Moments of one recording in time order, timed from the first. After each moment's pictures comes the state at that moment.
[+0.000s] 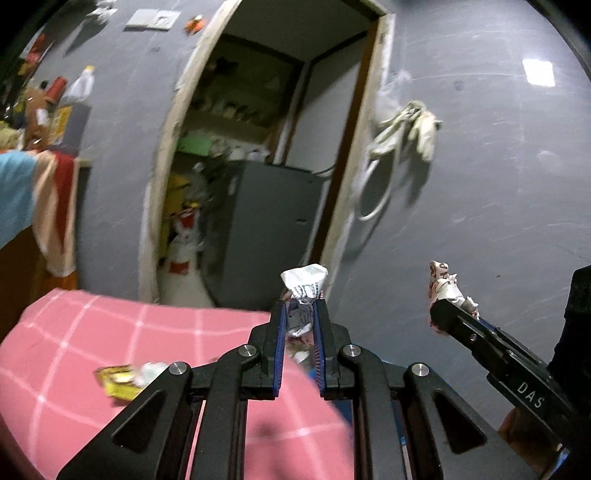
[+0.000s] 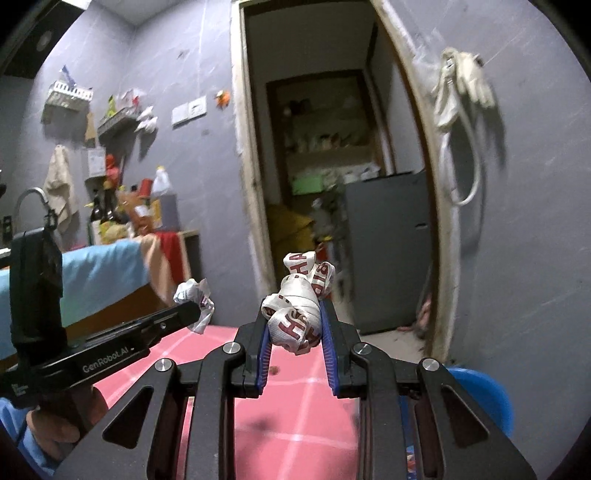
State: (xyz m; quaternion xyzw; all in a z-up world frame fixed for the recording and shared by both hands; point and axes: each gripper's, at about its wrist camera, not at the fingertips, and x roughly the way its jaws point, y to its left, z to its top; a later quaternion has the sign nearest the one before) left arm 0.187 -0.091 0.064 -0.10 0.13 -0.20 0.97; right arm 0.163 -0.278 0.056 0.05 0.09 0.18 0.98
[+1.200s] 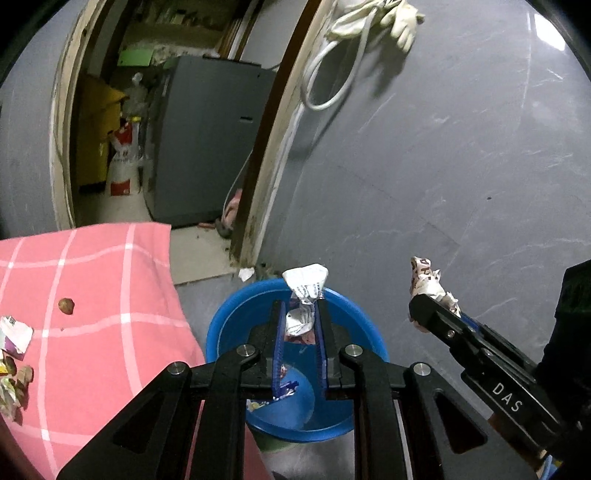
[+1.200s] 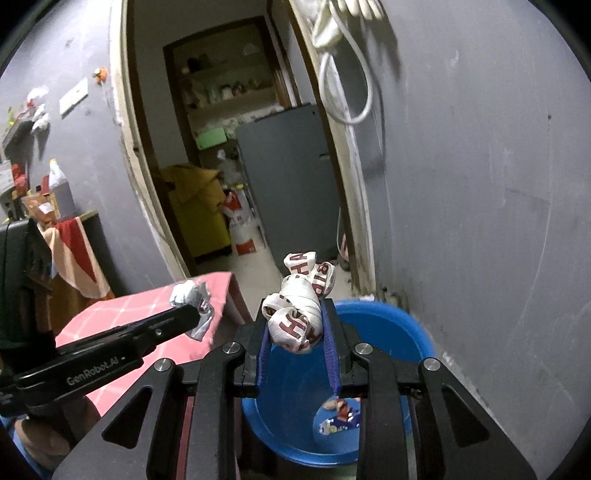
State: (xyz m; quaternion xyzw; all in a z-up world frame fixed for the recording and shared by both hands) left arm 0.292 -0.225 -0.018 -0.07 0.32 -0.28 0.90; right arm 0.213 -0.398 -0.016 0.12 0.23 0.05 0.96
